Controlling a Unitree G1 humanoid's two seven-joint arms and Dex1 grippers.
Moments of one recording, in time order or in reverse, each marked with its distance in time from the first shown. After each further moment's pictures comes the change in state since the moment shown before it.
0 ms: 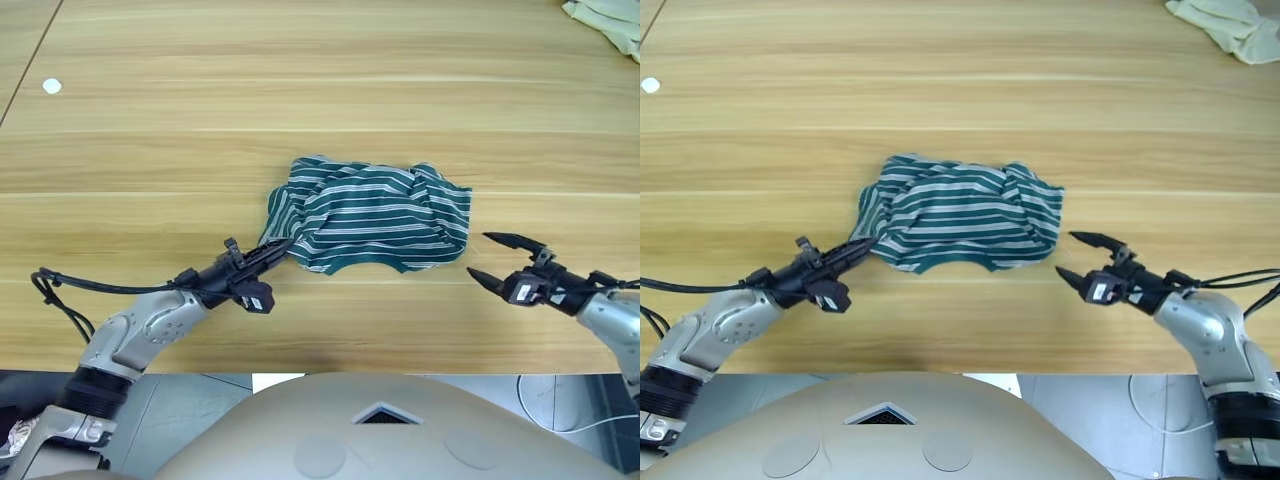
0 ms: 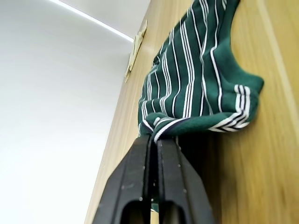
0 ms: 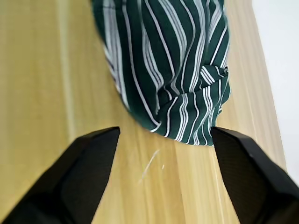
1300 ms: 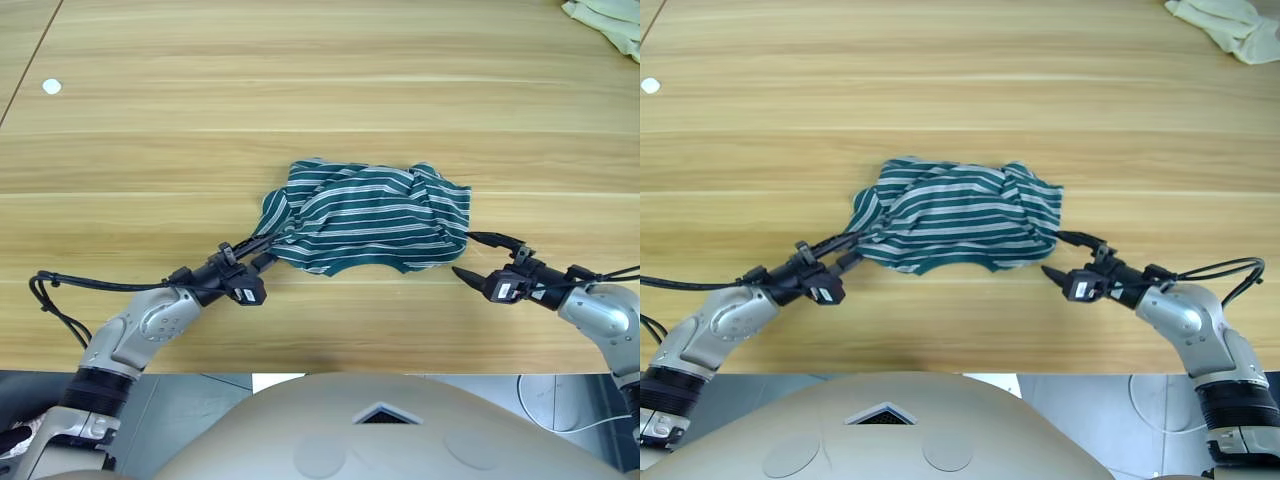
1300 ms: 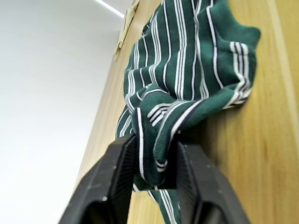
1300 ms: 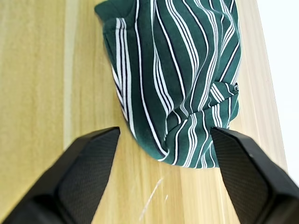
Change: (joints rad) left arm -0.002 -0.032 0.037 0.102 -0.005 0.025 -0.055; right arm -0.088 0.010 0.110 0.013 -0.048 0.027 -0.039
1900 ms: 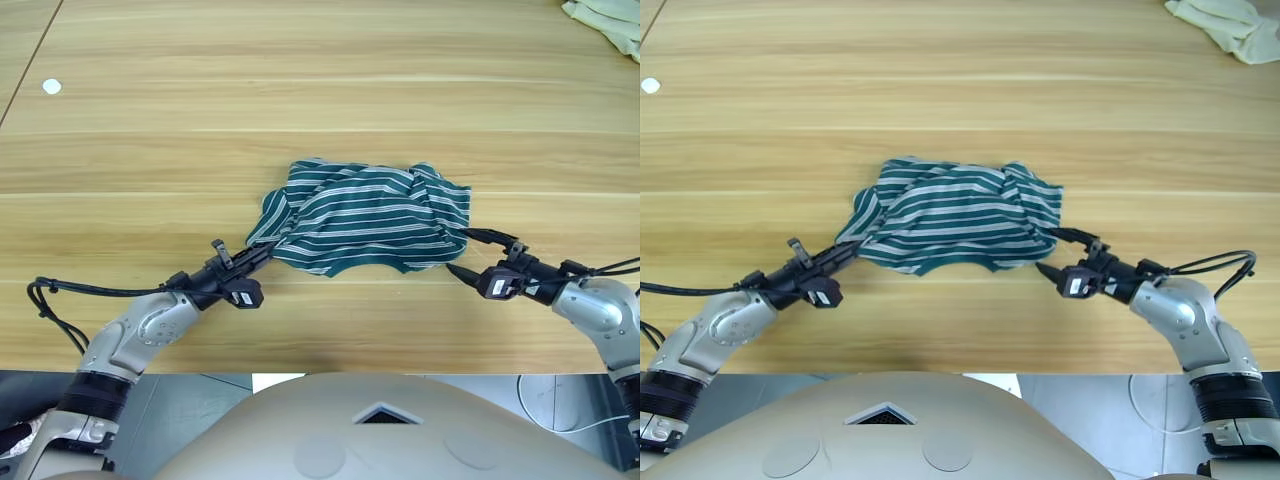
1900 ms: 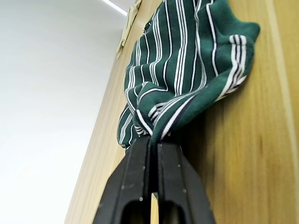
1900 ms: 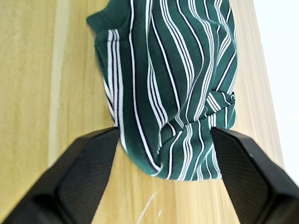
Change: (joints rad) left arm 0.019 0.000 0.015 0.012 0.003 -0.024 0.044; right arm -0.036 0.003 0.036 0.002 -0.001 0.002 0.001
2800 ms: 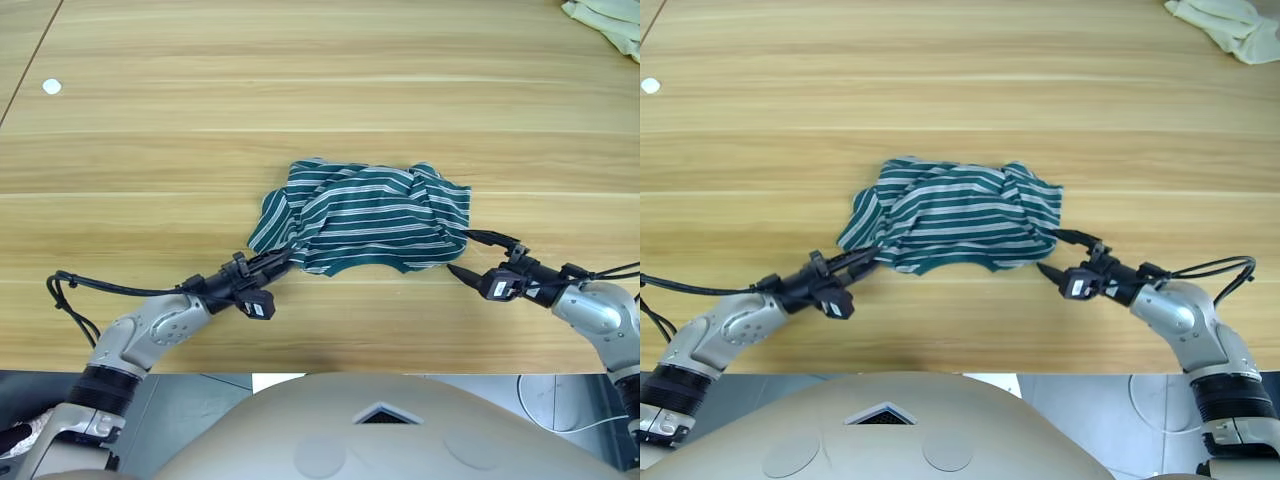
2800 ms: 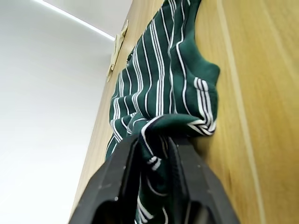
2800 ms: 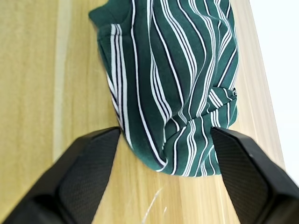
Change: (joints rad) left arm -0.040 -0.008 -0.055 0.014 0.085 -0.065 -0.014; right arm -0.008 0.000 0.012 0.060 -0.002 -0.039 -0.045
